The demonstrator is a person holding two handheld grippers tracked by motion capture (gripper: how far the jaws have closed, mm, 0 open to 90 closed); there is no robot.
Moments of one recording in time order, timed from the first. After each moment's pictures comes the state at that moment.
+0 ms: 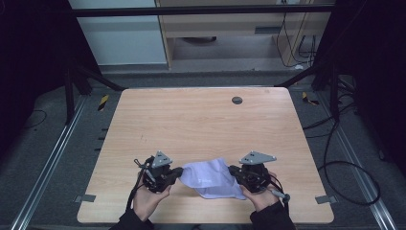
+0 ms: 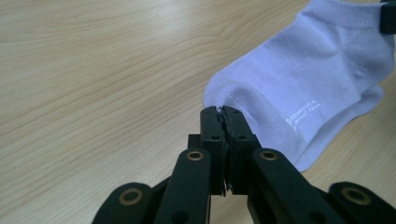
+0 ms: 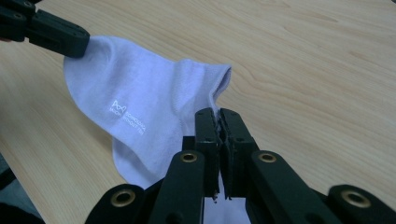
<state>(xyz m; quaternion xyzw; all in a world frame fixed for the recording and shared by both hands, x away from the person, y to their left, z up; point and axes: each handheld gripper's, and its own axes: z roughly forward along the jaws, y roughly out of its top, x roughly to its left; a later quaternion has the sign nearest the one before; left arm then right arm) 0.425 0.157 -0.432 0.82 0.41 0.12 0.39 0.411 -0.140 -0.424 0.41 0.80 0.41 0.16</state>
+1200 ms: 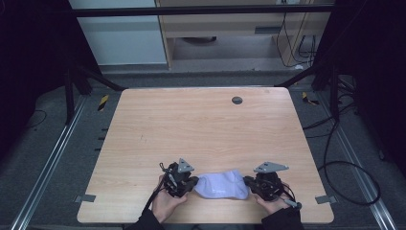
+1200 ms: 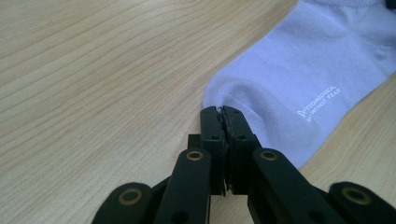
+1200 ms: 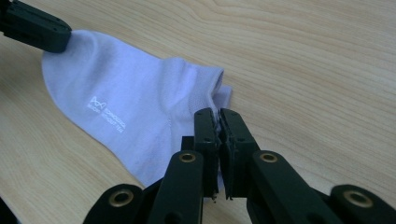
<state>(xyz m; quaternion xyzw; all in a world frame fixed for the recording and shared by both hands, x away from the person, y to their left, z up) 0.429 0.114 -0.473 0.85 0.39 0.10 0.34 0.407 -0.179 -0.468 0.46 0.80 0.36 0.14</state>
